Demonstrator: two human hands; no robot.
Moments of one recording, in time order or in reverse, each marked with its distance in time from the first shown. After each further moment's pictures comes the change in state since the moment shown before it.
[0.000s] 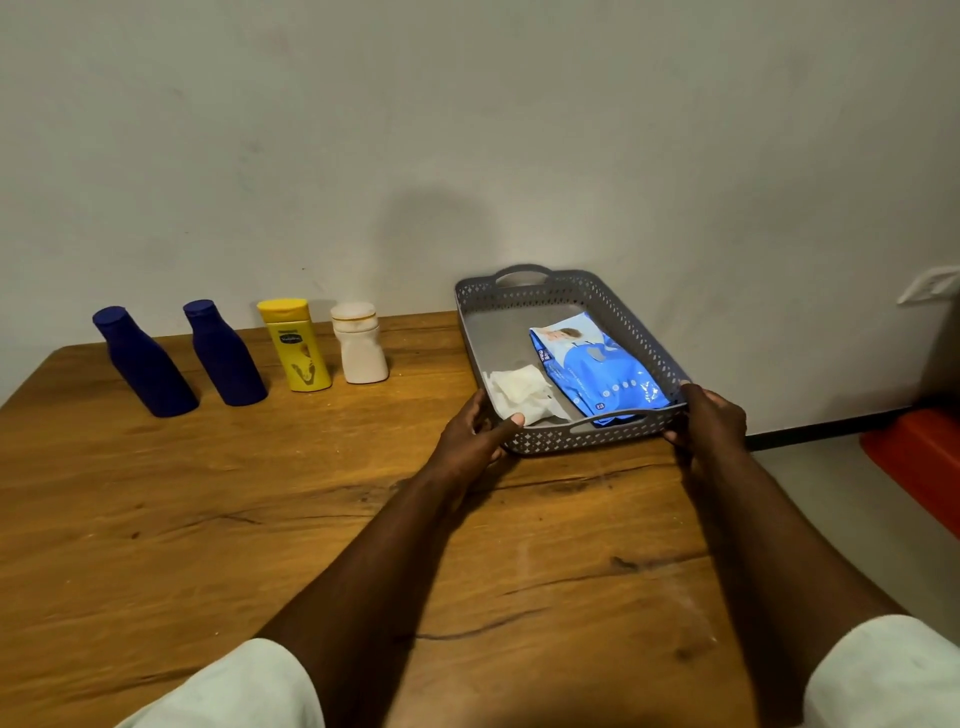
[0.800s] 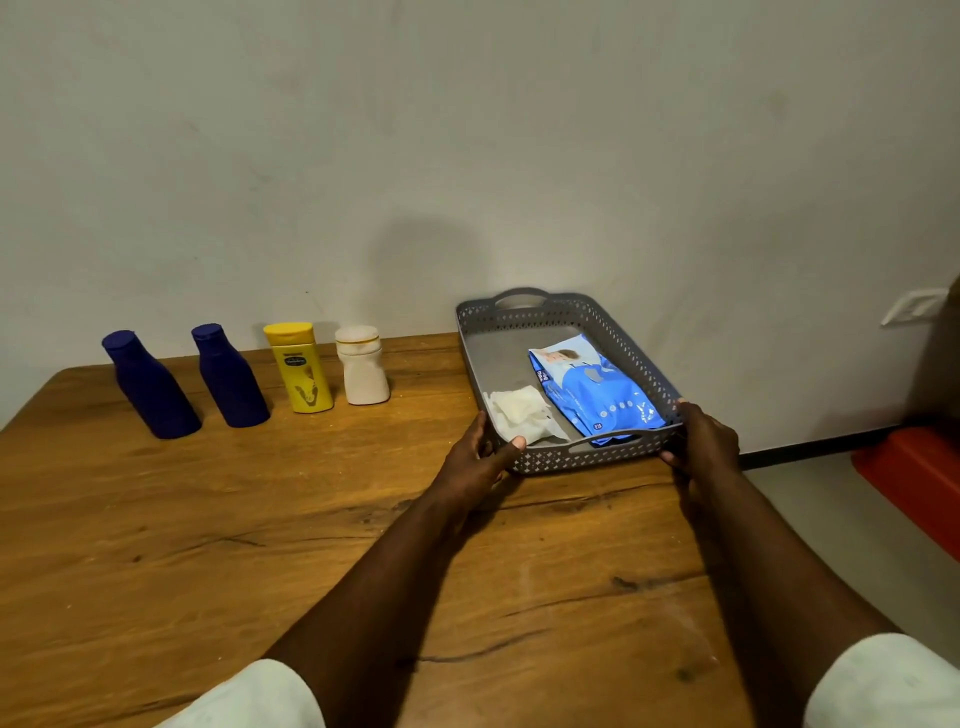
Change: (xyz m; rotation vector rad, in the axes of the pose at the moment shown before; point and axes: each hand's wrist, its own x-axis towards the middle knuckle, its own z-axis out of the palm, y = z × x) left_hand -0.001 -0.002 -0.002 0.095 -0.060 0.014; right_hand -0.008 -0.002 -0.003 0.043 -0.029 0.029
